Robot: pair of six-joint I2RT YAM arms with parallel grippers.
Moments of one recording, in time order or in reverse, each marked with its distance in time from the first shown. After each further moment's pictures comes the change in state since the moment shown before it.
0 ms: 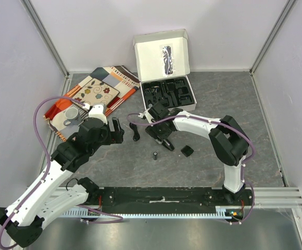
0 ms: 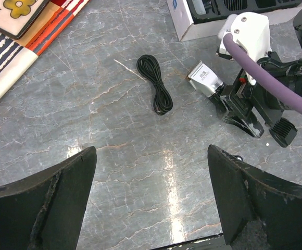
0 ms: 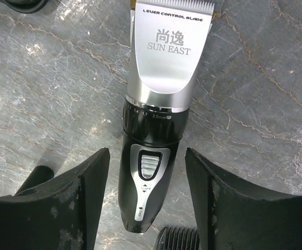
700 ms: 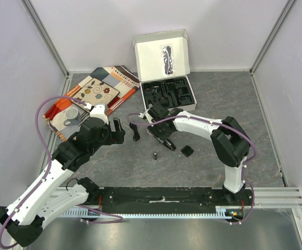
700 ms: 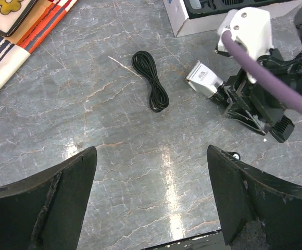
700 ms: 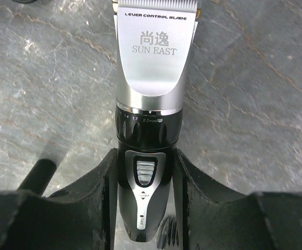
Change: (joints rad) left arm 0.000 0.013 -0.002 0.005 0.023 0.000; right arm 0.011 -0.006 0.000 -0.018 0.032 0.023
